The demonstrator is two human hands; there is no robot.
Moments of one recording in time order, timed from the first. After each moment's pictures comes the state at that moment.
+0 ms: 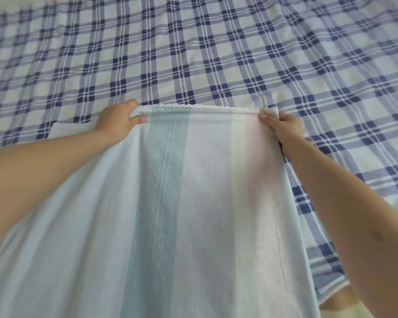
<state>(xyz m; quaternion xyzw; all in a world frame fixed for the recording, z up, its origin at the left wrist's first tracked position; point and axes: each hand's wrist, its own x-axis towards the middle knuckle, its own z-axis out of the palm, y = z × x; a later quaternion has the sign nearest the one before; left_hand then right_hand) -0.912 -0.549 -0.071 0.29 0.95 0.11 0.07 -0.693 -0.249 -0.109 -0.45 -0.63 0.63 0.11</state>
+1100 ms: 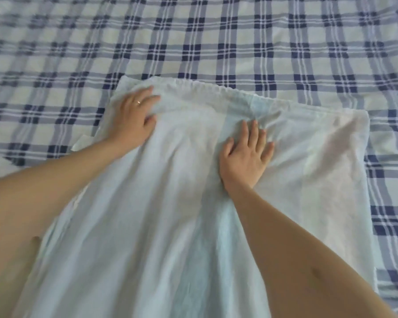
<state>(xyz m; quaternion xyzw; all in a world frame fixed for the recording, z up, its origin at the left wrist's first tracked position) -0.908 -0.705 -0.110 0.29 0.95 0.13 -0.01 -0.754 -0.505 -0.146 -0.35 -0.92 0.18 0.07</state>
